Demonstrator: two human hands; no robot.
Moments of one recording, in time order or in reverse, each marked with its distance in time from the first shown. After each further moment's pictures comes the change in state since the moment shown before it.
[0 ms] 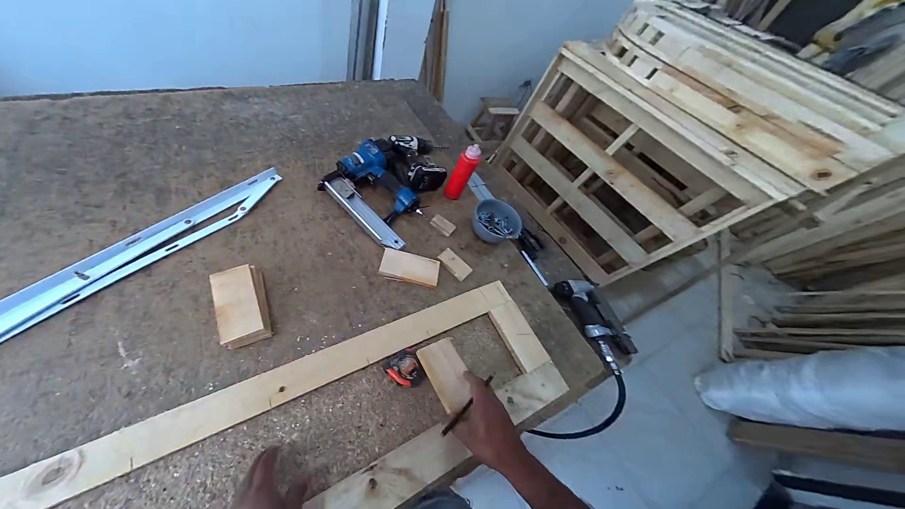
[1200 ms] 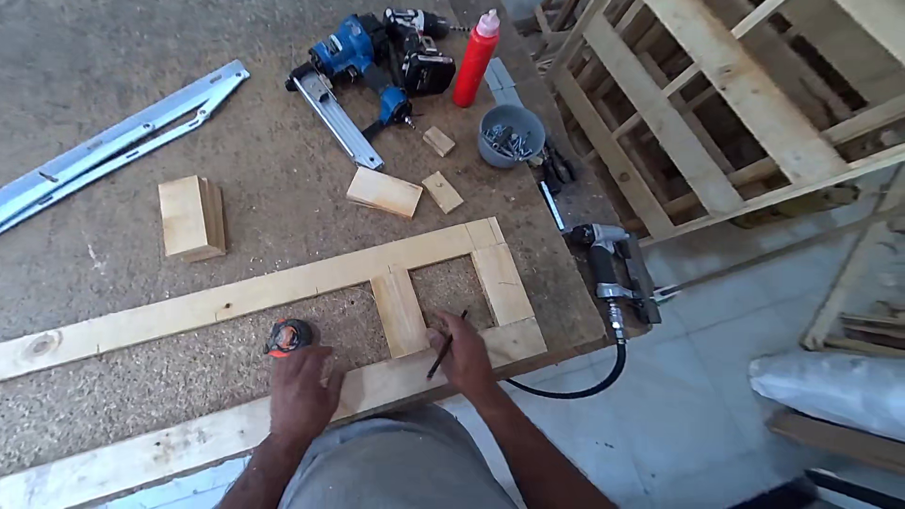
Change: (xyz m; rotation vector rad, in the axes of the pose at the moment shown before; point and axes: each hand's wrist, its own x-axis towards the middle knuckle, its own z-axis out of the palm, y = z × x) left_hand -0.008 0.127 0.120 0.169 0.137 0.259; right_hand 0.048 0.117 0.001 0.182 0.014 -0.312
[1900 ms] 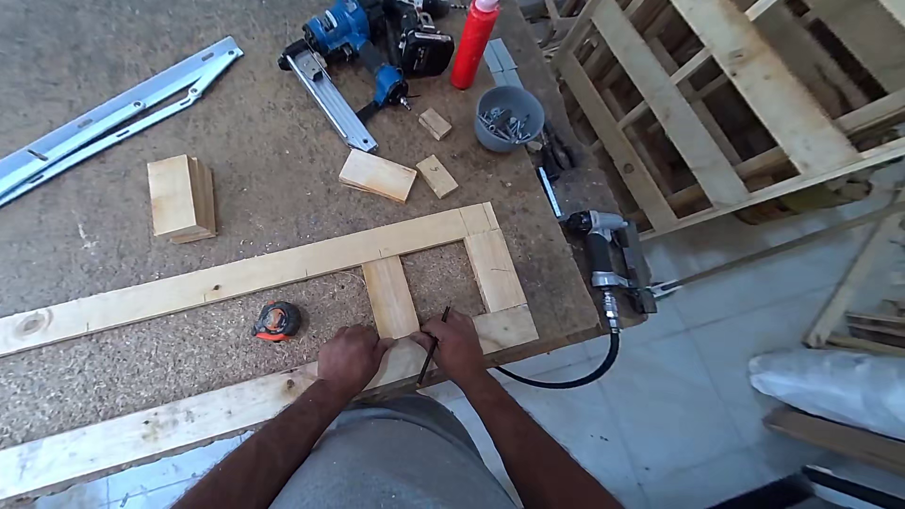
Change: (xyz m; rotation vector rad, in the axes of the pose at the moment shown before) left_hand 0.035 0.065 0.059 0.314 -0.287 0.056; right_hand -0.001 0.046 0.022 -0.215 0.105 -0.332
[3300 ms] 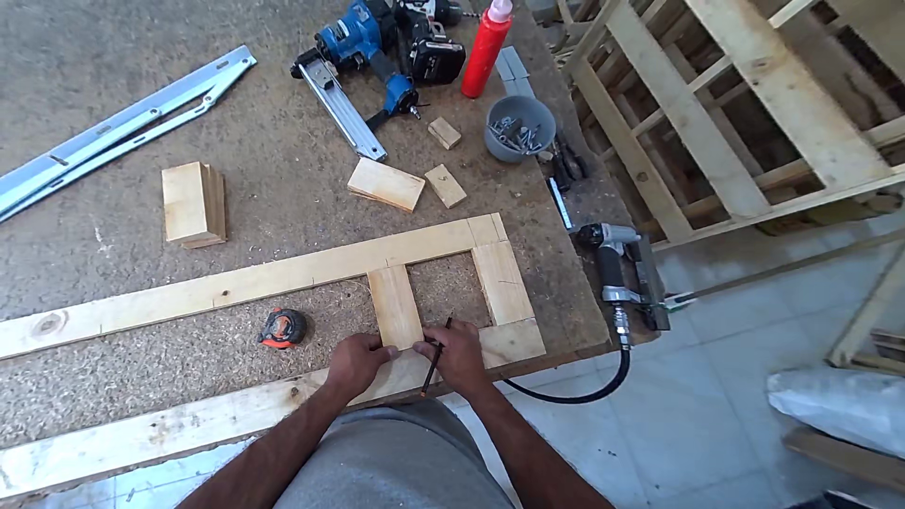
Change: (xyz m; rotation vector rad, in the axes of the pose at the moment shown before) left_hand 0.017 -0.005 -0.013 -0.661 -0.238 -0.254; right_hand 0.012 -0.012 -0.012 0.181 -0.140 0.178
